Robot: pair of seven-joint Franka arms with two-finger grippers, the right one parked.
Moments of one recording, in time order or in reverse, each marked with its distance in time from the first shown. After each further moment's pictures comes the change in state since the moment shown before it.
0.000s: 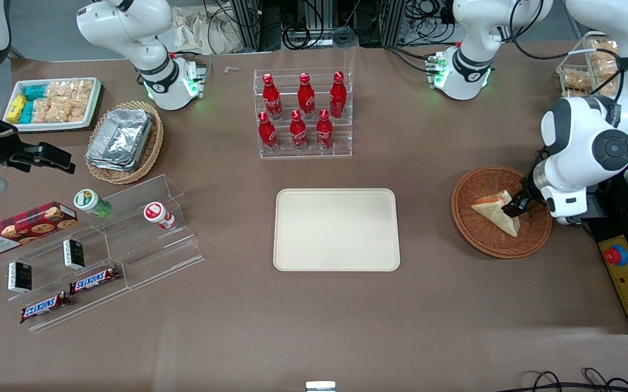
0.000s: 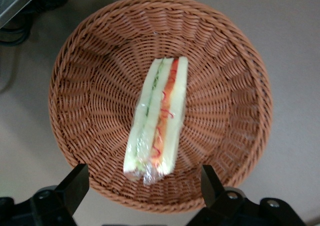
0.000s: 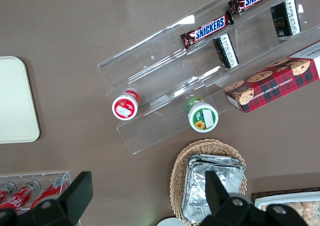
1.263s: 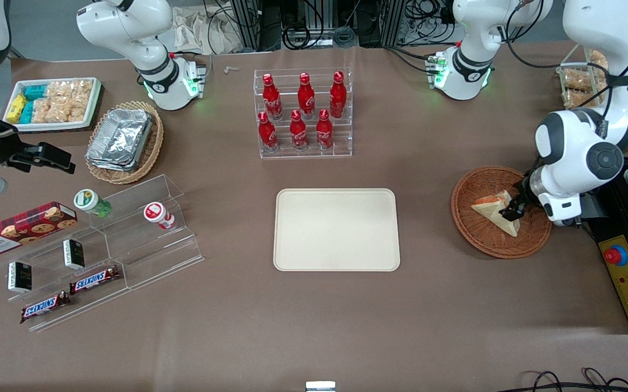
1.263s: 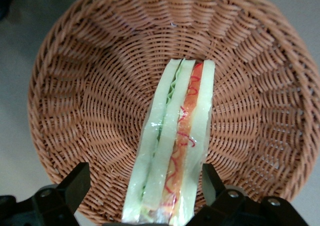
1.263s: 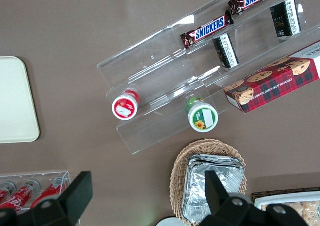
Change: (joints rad) arm 0.000 0.090 0.033 -0.055 -0.053 0.125 -0.001
